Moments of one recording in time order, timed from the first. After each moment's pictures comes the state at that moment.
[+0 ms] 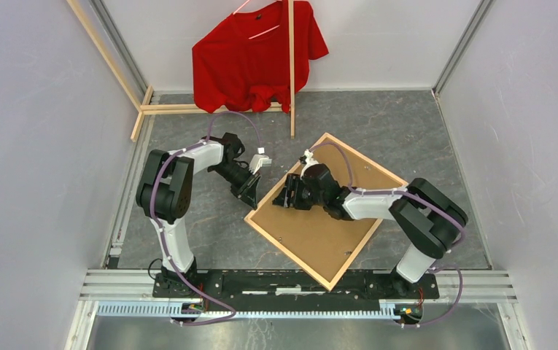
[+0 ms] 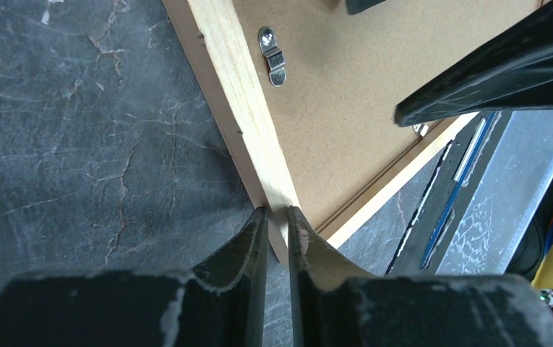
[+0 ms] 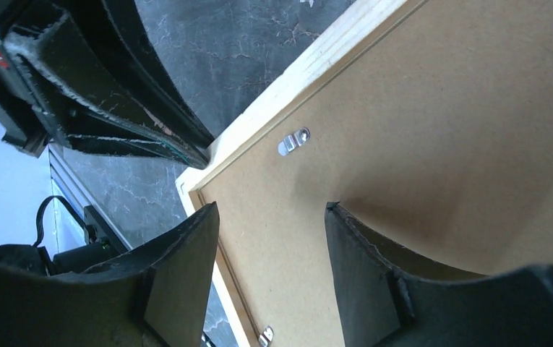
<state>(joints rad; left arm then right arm) -0.31 1.93 1.20 -0.91 0.77 0.63 0.79 1.66 0.72 0.32 -0.16 0.84</state>
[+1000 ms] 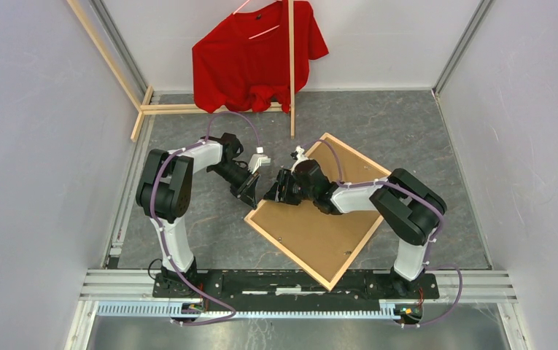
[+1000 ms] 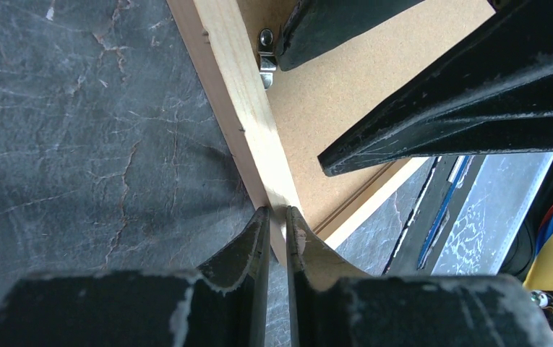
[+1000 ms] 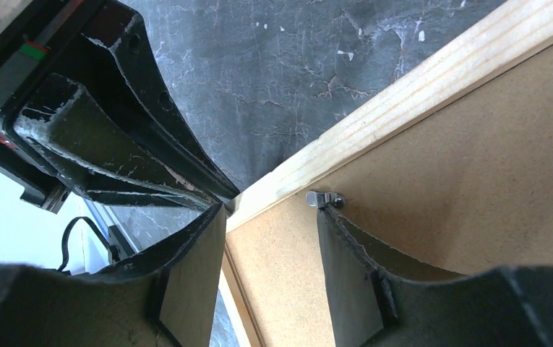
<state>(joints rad) -0.29 1.94 1.20 -0.91 0.79 0.63 0.81 1.83 0.84 0.42 -0.19 0.89</state>
